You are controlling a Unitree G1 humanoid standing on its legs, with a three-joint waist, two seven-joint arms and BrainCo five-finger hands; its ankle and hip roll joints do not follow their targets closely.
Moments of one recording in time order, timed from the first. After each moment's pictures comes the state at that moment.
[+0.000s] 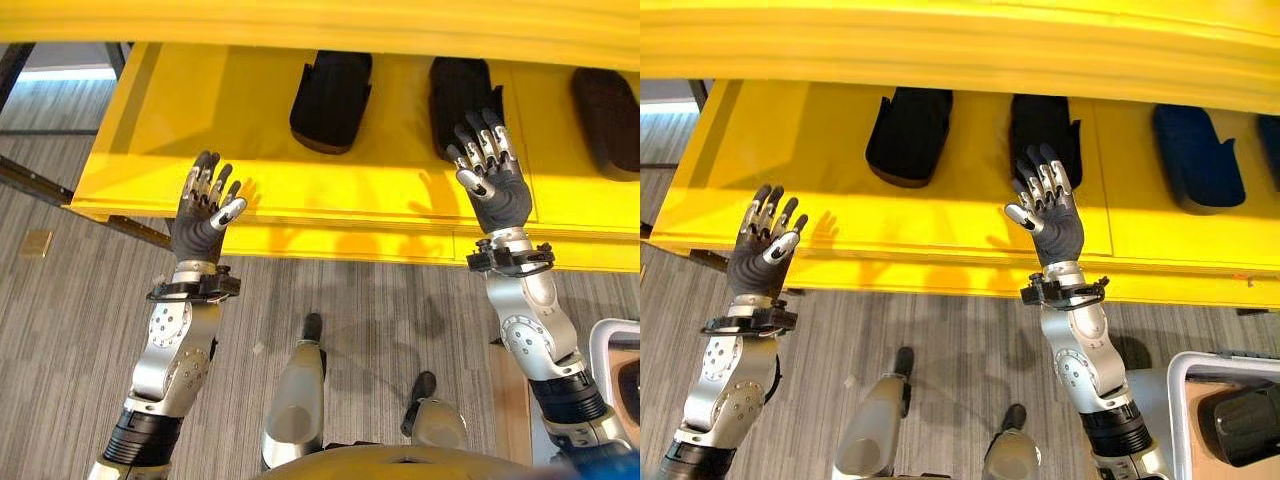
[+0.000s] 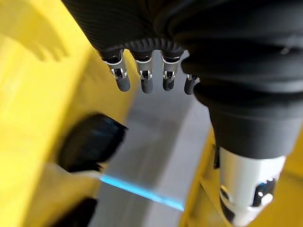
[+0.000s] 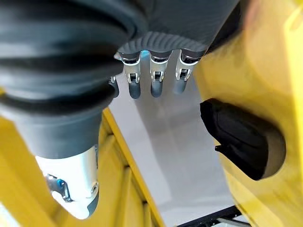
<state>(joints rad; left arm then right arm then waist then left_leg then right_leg) -0.04 0.48 -0.02 -0.29 -0.70 -0.21 0.16 -0.15 -0.37 0.17 -0.26 0.73 -0.16 -0.06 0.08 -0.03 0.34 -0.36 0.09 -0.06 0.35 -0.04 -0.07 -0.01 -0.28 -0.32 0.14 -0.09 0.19</state>
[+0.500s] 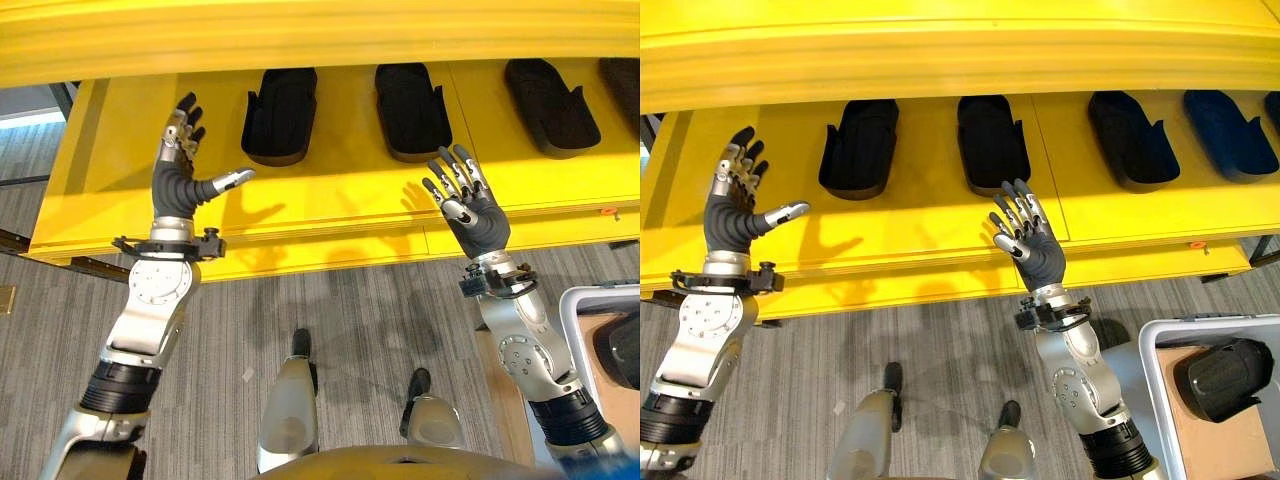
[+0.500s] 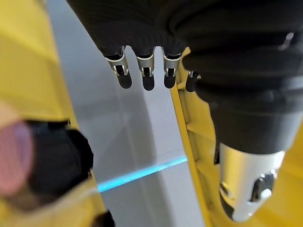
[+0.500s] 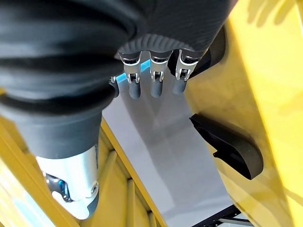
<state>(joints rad) -0.25 0.70 -0.03 -0.07 -0.25 -0.22 0.29 -0.12 -0.38 0.22 -0.25 0.84 -0.13 0.00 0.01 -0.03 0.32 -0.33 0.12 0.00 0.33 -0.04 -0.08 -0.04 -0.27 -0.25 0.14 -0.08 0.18</state>
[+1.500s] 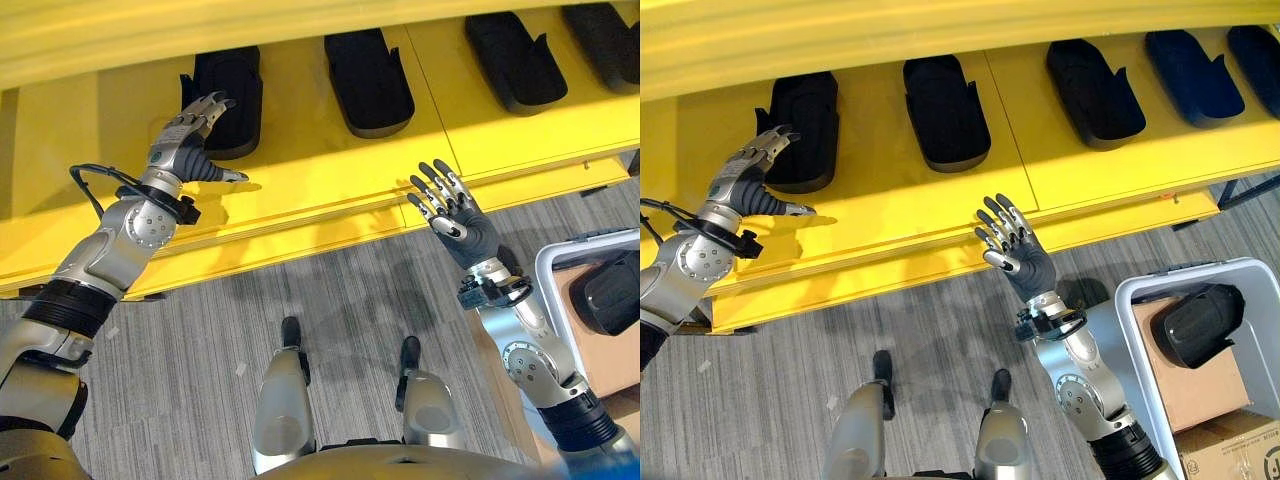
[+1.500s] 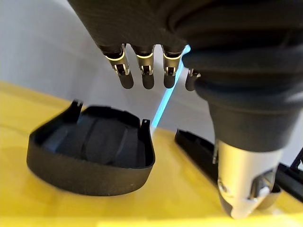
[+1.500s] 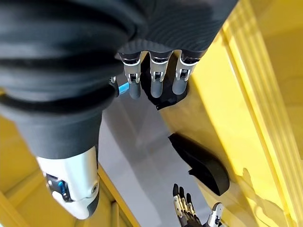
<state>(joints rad) -0.58 1.01 -0.39 0.29 0.19 -0.16 0.24 -0.10 -0.45 0.28 -0.25 0.88 -0.13 0.07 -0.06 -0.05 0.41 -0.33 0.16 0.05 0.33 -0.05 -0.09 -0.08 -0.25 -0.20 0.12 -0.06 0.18</state>
